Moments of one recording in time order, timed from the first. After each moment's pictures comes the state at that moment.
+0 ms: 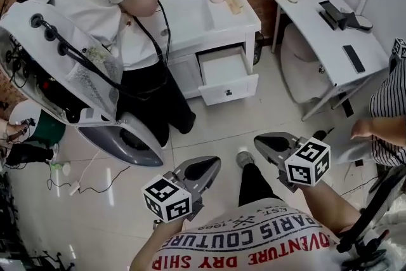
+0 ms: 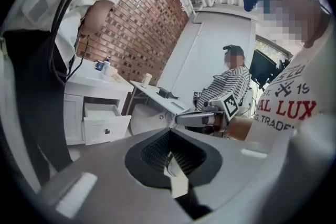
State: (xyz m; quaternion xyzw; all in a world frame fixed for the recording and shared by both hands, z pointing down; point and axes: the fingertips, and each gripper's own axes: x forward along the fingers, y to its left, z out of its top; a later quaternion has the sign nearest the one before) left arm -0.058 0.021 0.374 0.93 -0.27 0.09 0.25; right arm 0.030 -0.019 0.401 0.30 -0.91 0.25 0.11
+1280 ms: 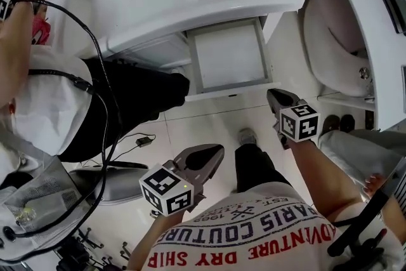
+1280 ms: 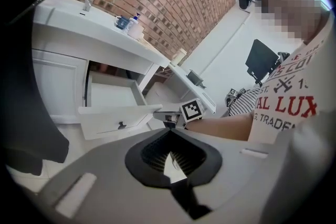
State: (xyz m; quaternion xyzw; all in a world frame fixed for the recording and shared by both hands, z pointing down) left arm -0.027 -0.245 0.542 0.85 -0.27 0.17 0.42; right arm 0.101 -0.355 0.711 0.43 -0.79 0.40 0.20
